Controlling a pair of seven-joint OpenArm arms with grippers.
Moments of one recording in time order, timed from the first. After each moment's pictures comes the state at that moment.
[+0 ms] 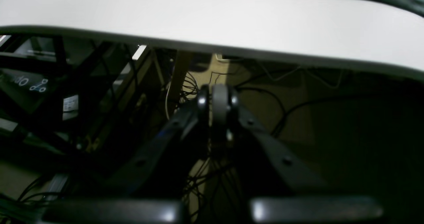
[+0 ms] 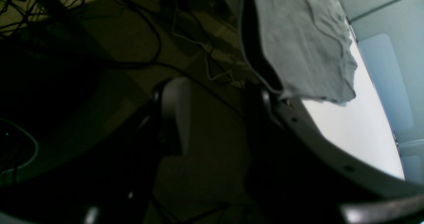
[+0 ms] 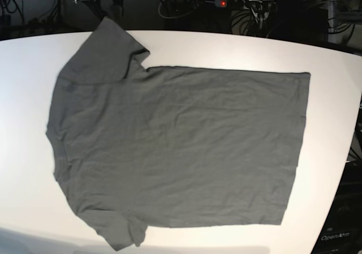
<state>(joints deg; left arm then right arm) 34.5 -3.2 0.6 50.4 -11.5 0.7 -61.7 -37.7 0.9 14.1 53.7 -45.9 -25.8 53.2</state>
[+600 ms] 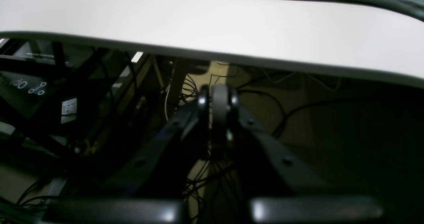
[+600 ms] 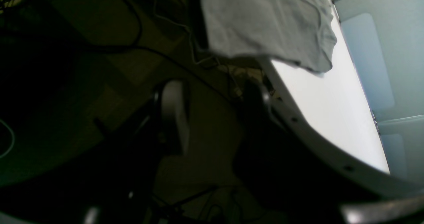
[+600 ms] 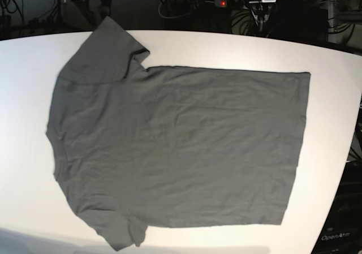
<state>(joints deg) 33.9 -3.2 0.6 50.4 -11.5 0.7 -61.7 -37.5 0.7 20.1 53.7 -45.7 -25.9 53.8</state>
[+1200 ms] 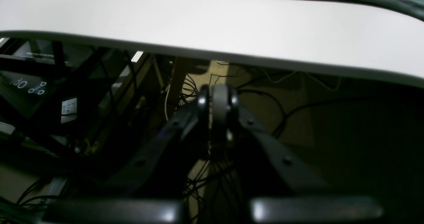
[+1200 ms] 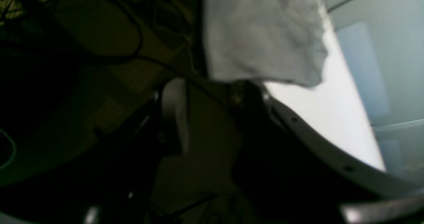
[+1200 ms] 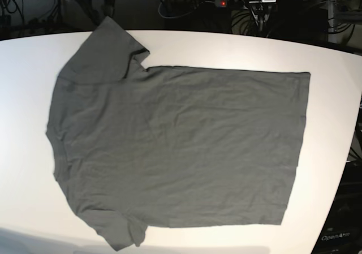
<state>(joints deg) 33.9 -3.2 0.6 50.4 -11.5 0.8 -61.7 -40.3 -0.8 20.3 58.3 -46.1 -25.9 55.1</state>
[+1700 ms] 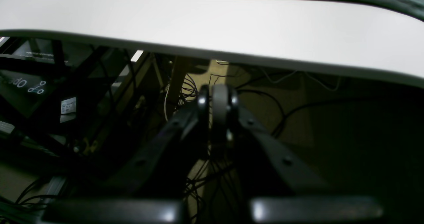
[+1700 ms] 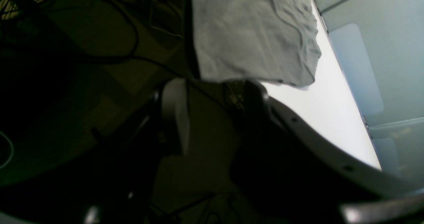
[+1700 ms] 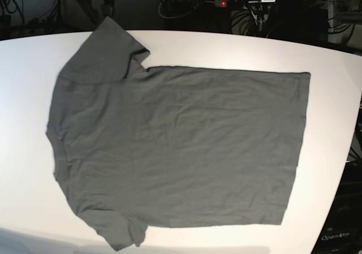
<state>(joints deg) 33.9 -3.0 0.6 50.4 -11.5 0.7 -61.7 -40.4 -1.5 20.2 58.8 -46.1 -25.9 54.7</state>
